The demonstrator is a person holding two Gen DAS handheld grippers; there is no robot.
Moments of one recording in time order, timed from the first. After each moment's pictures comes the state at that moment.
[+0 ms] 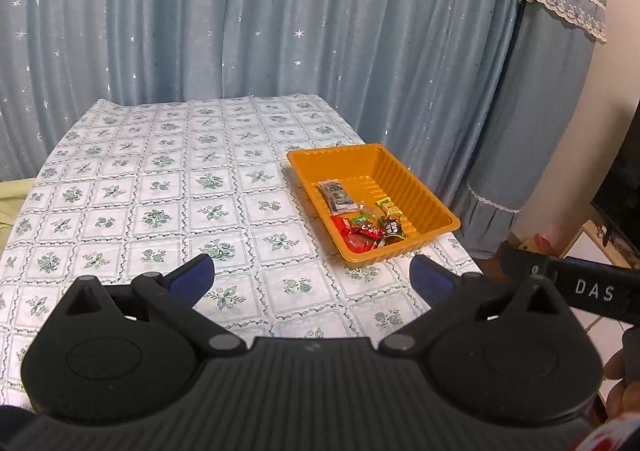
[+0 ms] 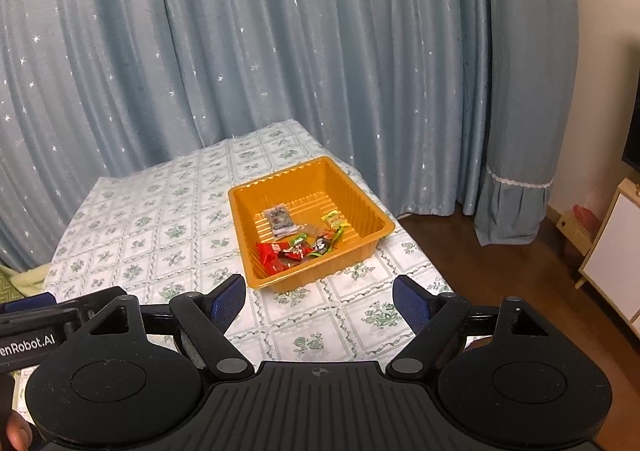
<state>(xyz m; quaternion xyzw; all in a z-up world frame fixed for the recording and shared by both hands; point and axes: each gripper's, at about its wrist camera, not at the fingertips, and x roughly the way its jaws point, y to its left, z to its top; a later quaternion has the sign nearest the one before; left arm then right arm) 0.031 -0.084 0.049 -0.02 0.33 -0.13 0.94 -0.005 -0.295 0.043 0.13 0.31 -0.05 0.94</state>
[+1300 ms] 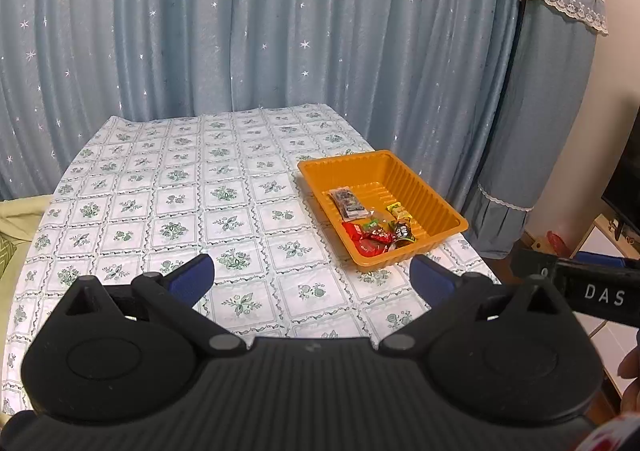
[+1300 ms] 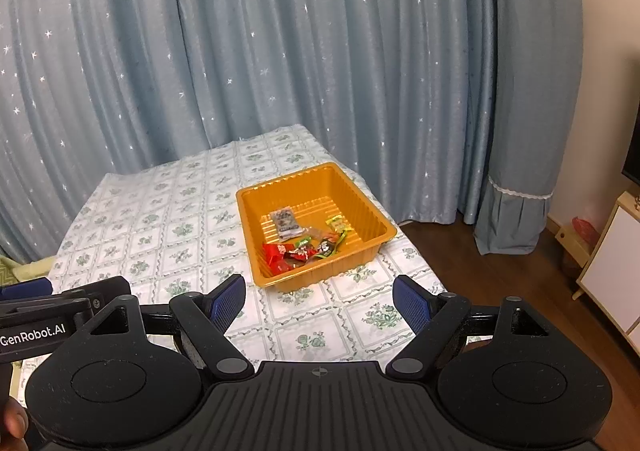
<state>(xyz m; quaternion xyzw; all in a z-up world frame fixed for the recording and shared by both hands) 0.020 -0.085 0.058 0.01 0.31 -0.11 0.94 -0.018 -0.287 0.052 0.12 0.30 -0.05 0.94</state>
